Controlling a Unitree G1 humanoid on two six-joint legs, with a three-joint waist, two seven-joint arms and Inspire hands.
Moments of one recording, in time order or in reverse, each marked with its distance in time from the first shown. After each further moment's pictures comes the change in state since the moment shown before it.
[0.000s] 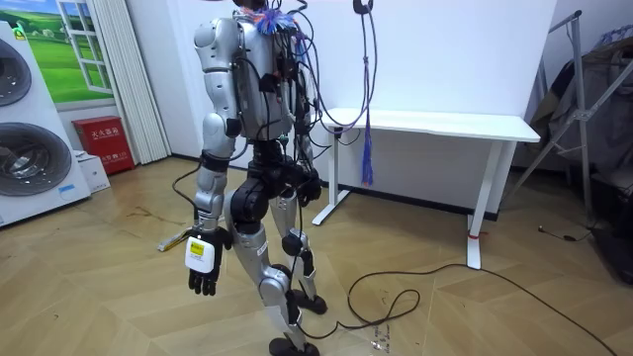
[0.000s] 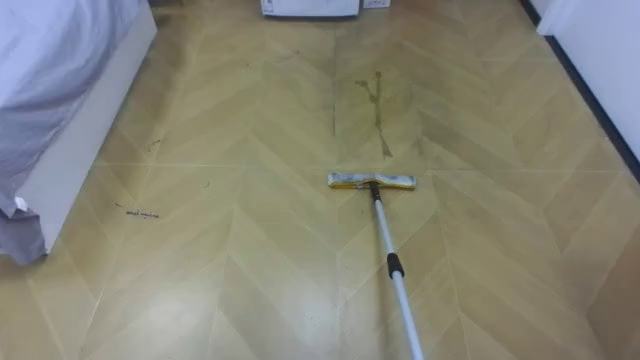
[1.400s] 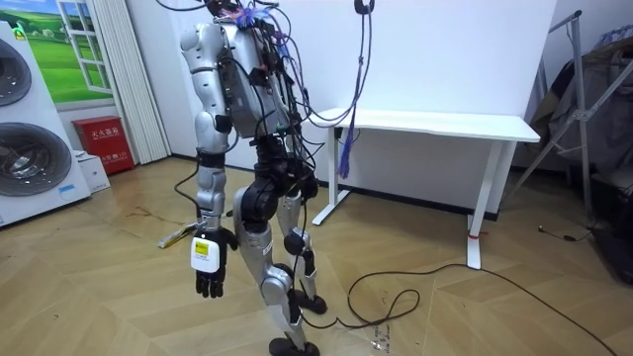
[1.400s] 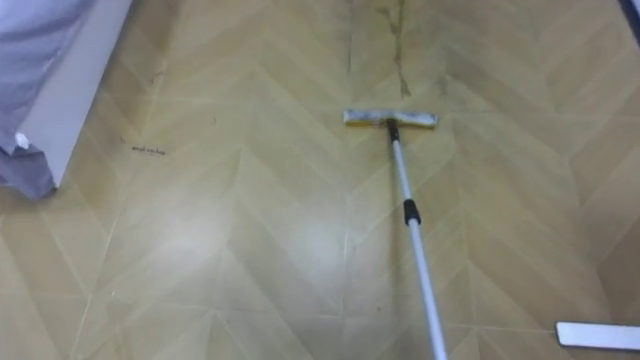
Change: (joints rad) left arm -0.131 0.003 -0.078 0.075 -0.075 -0.071 0.025; right arm -0.126 -0.022 0.087 0.044 0.238 -0.064 -0.090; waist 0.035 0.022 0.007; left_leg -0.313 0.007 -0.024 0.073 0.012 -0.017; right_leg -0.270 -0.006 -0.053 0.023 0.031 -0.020
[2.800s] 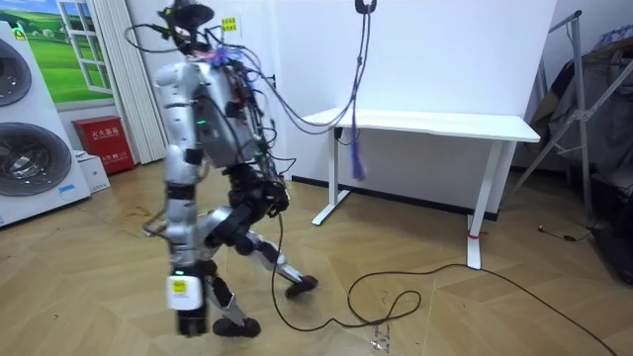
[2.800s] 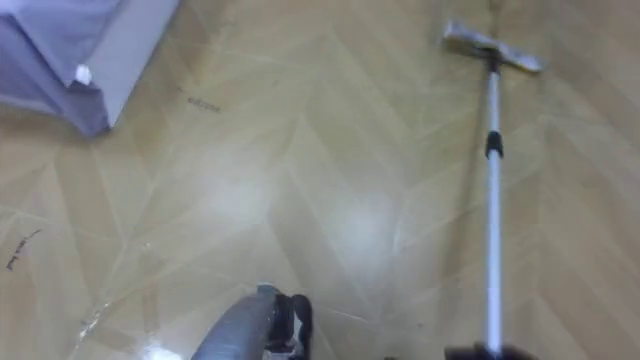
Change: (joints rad) left arm -0.091 0.057 -0.147 0.115 -0.105 0.067 -0.064; right arm -0.045 -0.186 0.059 0.147 0.331 0.044 0.178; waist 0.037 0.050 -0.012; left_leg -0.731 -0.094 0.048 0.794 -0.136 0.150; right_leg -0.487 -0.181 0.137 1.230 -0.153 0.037
